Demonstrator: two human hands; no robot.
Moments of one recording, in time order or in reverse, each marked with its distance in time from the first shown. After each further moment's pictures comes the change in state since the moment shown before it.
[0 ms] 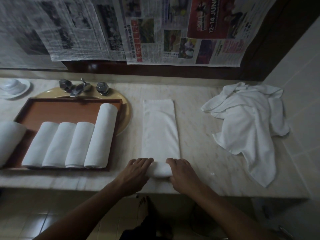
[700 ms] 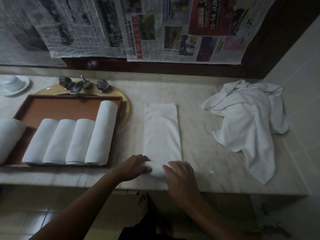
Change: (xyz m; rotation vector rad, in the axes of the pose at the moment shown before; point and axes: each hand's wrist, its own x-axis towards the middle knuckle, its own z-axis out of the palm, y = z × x) left_hand 0.014 -0.011 -0.031 -0.498 -0.213 -0.240; right_hand -0.034 -0.019 0.031 -0.047 0.440 -0.067
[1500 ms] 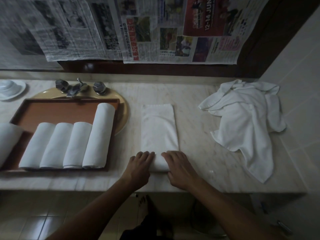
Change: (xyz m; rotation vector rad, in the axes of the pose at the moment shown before) left_hand 0.011 0.018 0.039 0.589 0.203 0.027; right_hand 0.049 0.036 0.003 0.011 -0.371 -0.054
